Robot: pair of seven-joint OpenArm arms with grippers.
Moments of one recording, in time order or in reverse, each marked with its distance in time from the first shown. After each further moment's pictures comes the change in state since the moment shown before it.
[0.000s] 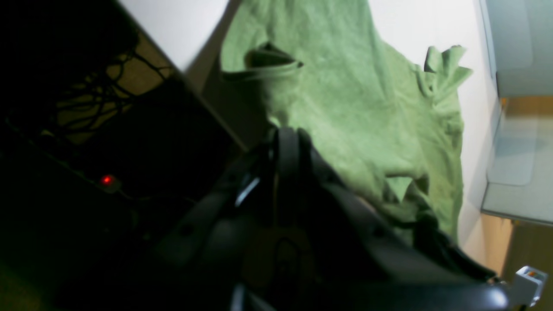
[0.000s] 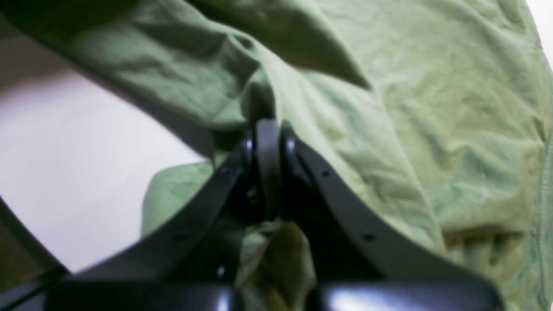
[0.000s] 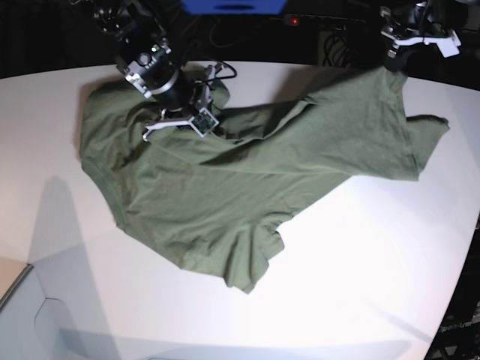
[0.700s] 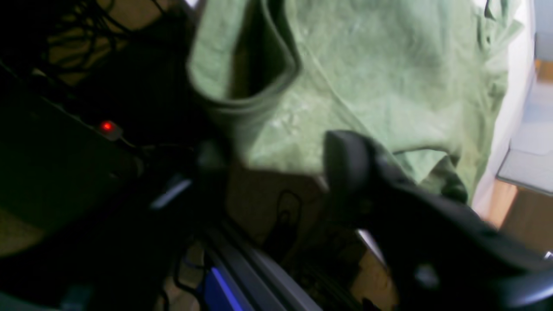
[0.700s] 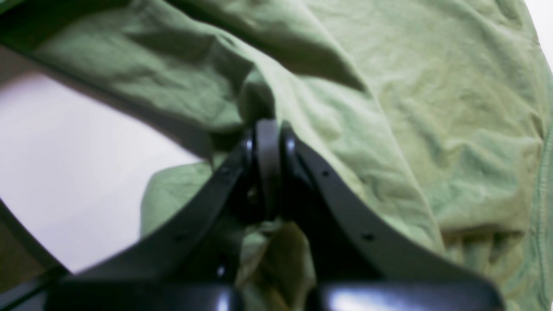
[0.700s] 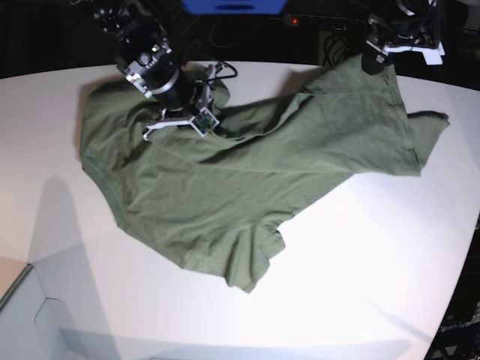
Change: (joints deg) left arm -10.0 4.4 -8.1 -6.4 5.2 0.0 24.4; right arm 0.0 0.0 0.0 0.0 0.0 0.0 -0.2
